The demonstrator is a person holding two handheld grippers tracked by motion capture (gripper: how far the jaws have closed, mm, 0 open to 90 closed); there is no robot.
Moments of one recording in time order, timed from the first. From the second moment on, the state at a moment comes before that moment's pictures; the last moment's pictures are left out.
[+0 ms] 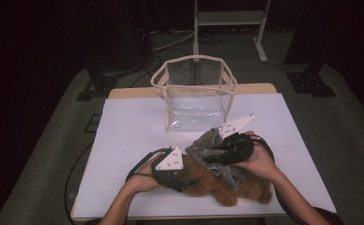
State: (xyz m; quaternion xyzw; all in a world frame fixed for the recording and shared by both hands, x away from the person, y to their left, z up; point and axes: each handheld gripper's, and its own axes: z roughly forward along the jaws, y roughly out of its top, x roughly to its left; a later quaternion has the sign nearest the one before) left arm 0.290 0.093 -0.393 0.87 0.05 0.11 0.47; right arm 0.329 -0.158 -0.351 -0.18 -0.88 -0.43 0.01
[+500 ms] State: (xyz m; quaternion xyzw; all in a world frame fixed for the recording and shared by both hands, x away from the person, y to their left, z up) left arm 0.287 0.089 -0.392 0.88 0.03 0.12 0.46; right arm 0.339 -0.140 -0.349 -0.17 -0.88 -0.43 0.03
